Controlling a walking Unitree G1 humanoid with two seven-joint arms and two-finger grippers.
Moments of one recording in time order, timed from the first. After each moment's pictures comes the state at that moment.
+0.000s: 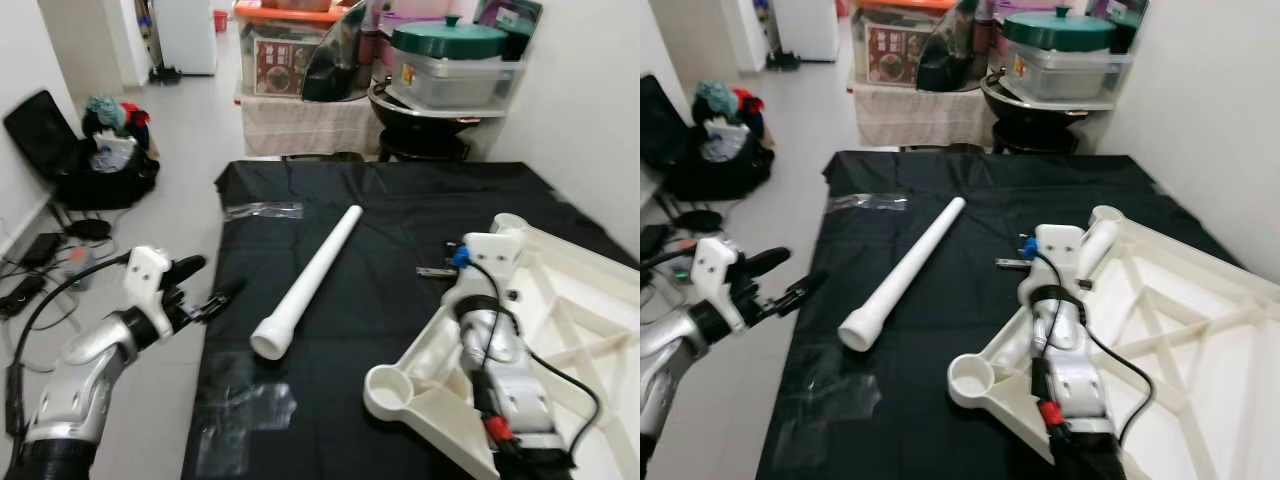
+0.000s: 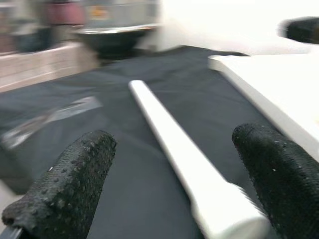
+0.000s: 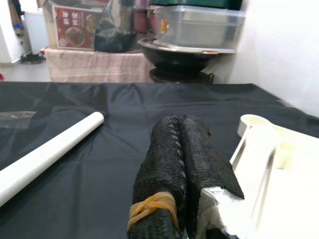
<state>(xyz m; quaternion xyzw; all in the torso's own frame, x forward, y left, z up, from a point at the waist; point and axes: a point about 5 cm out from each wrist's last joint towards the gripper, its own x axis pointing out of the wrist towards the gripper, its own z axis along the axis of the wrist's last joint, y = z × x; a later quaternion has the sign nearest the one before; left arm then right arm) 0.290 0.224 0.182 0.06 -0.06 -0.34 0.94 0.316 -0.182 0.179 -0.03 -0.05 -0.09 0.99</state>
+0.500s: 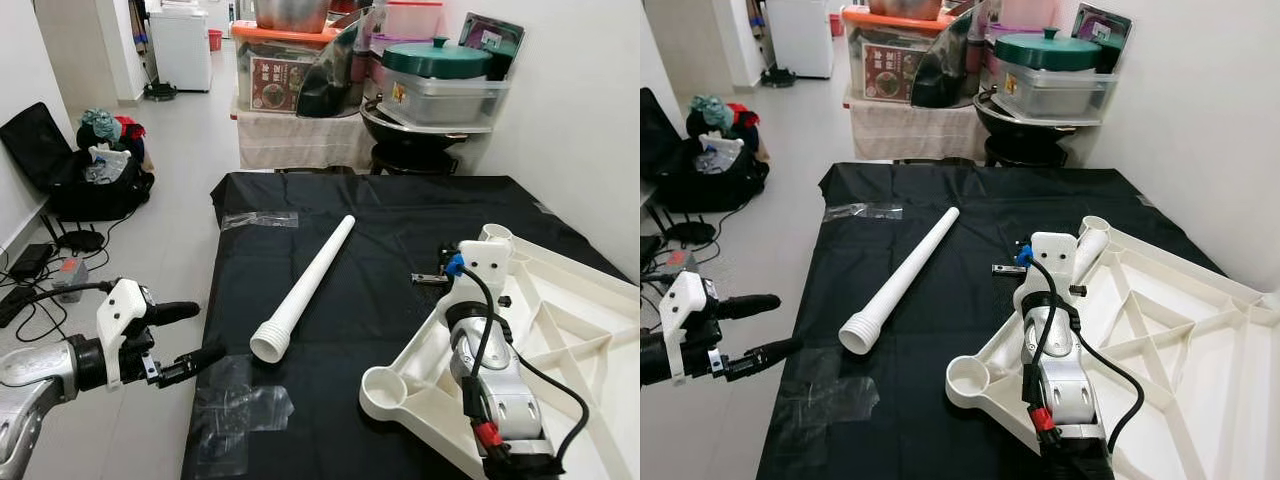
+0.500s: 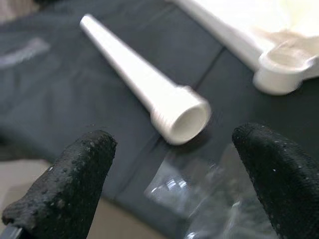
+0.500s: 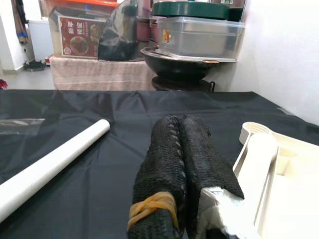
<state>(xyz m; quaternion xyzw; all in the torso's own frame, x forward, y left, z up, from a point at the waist) 0.266 0.248 0.160 0.14 0.06 -0.40 0.90 0.316 -0.180 0.178 -0.04 -0.06 -0.08 0.99</state>
